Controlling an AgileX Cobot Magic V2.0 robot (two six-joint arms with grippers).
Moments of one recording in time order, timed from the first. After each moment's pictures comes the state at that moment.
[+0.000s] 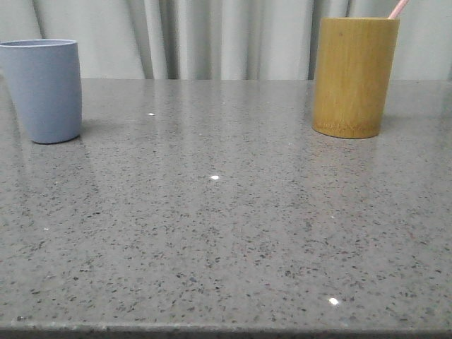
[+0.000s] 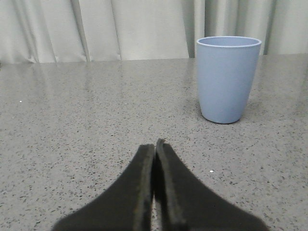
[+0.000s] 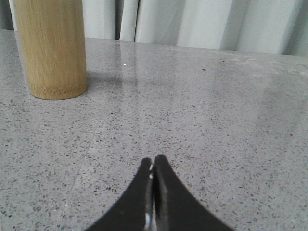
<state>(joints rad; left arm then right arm) -0.06 0.00 0.00 0.03 0.13 -0.06 -0.01 -0.01 0.03 -0.04 0.15 0.03</state>
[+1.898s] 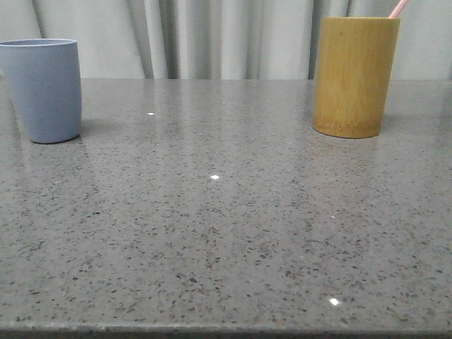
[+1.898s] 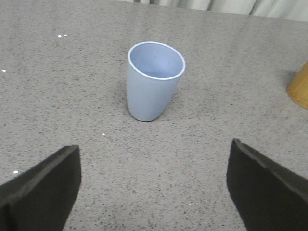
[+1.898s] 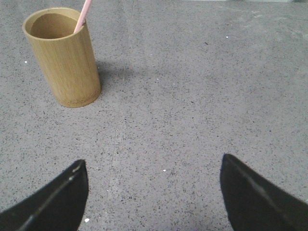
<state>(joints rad) -0.06 0.55 -0.78 -0.31 0.81 0.03 -0.01 0.47 -0.77 0.02 0.85 0.04</state>
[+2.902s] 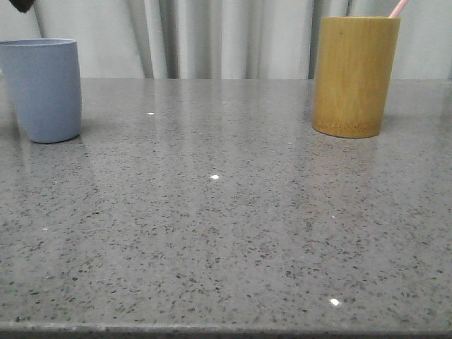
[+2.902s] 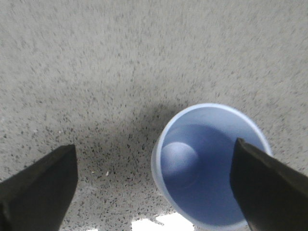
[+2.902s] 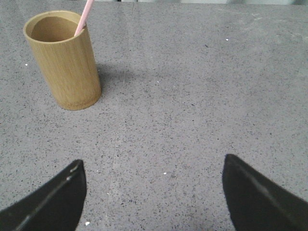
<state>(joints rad) -0.06 1.52 -1.43 -0.26 0.93 0.12 -0.01 0.47 -0.77 0.02 0.84 0.04</state>
